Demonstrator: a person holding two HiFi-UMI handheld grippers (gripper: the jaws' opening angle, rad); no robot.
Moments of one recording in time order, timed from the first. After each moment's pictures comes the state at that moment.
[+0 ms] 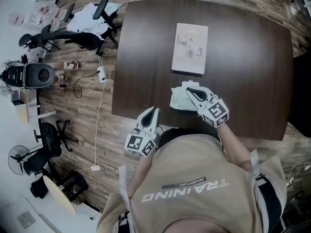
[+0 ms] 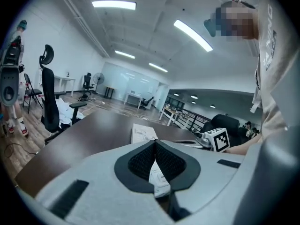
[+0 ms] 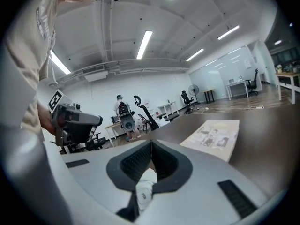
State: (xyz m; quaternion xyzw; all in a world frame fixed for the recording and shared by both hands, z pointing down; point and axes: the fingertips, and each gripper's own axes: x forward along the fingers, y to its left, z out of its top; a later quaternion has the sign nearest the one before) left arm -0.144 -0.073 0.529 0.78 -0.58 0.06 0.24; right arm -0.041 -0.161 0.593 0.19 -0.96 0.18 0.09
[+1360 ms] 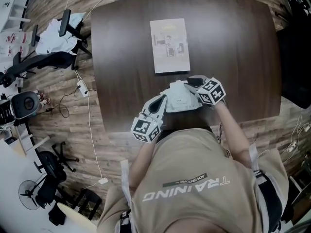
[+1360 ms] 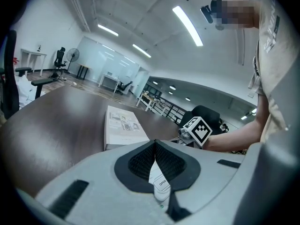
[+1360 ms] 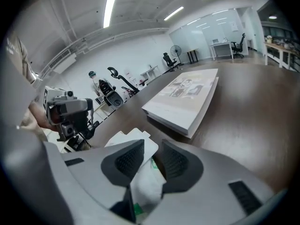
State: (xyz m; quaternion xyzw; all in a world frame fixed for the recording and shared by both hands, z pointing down) left arm -0.085 -0.151 0.604 0.86 -0.41 0.08 0.29; right arm 0.006 -0.195 0.715 0.21 -0.87 0.33 0.29
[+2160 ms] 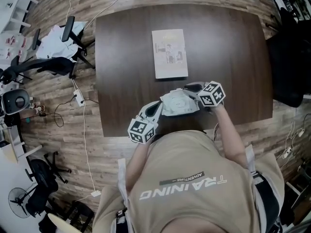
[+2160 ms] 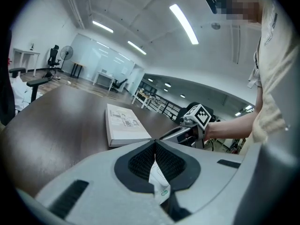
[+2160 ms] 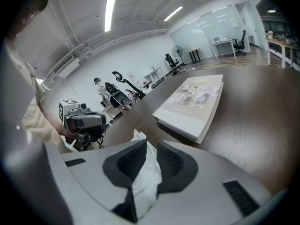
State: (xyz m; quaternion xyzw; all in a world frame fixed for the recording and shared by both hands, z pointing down) left arm -0.107 -0.129 0.614 0.87 -0.38 0.10 0.29; right arm 0.001 -0.184 0.683 0.19 -0.88 0.34 0.27
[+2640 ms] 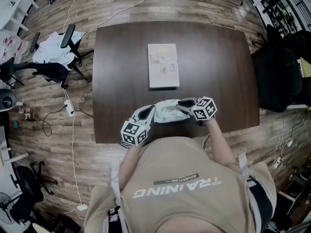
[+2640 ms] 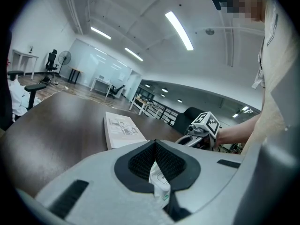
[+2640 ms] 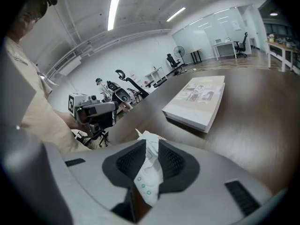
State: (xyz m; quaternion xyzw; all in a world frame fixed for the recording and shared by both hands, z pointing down) left arm -0.115 -0.137 0.591 0.89 -0.38 0.06 0.26; right arm 0.001 -0.145 0.661 0.19 -0.88 0.34 0.27
